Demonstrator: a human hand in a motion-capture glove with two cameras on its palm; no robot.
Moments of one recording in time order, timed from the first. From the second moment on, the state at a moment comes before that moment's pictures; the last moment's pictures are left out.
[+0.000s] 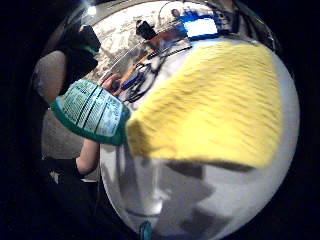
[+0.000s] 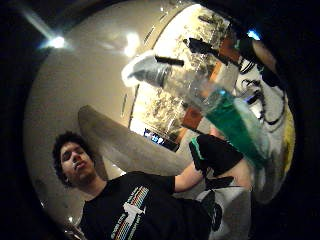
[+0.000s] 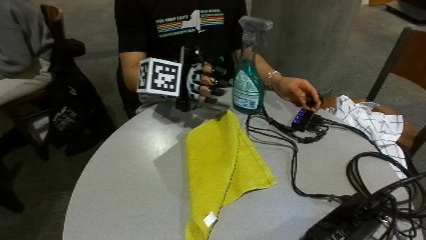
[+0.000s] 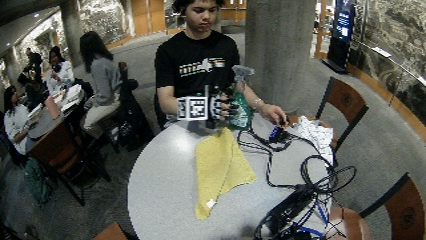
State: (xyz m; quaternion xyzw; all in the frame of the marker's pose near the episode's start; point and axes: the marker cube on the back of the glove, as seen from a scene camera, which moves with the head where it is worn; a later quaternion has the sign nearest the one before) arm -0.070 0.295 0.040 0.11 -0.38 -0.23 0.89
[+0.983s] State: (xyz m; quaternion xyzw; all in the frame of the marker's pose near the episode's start) arm 0.116 0.315 0.017 0.07 -0.10 -0.02 0.99
